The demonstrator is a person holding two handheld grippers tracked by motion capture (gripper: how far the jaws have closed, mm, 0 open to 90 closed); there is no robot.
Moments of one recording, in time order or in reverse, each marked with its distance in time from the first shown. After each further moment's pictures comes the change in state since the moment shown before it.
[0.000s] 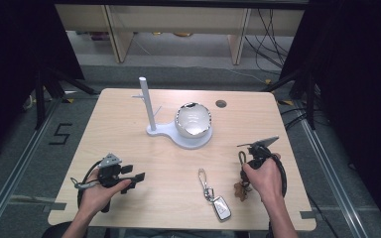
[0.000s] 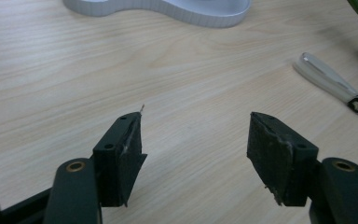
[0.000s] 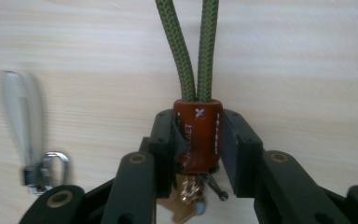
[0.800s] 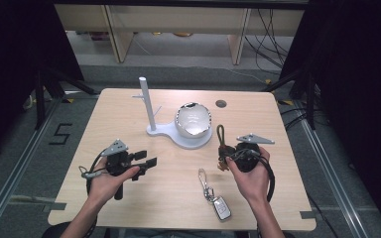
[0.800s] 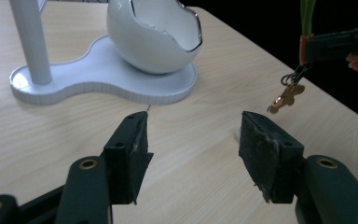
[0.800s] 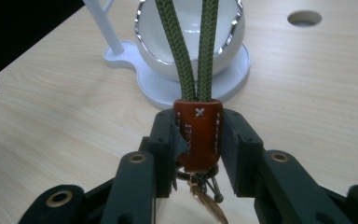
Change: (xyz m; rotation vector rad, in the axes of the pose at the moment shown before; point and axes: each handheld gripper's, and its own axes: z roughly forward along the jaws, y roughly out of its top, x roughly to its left) left arm -0.027 0.050 0.002 -0.159 -0.116 0.005; right arm 0.048 -0.022 -0.024 -0.650 0.279 -0.402
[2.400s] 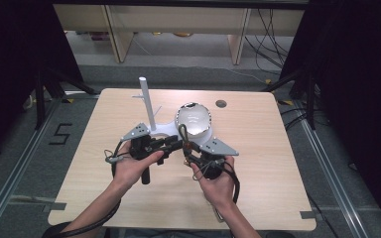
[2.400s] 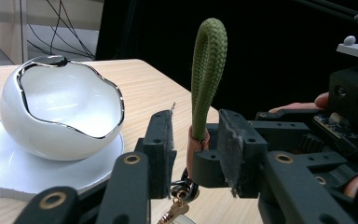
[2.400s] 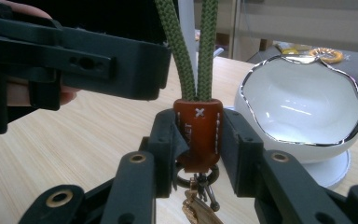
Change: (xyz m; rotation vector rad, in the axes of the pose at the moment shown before) left arm -0.044 0.048 0.041 -0.133 -0.201 0.016; right arm 0.083 -0.004 0.034 -0.241 0.147 -0.229
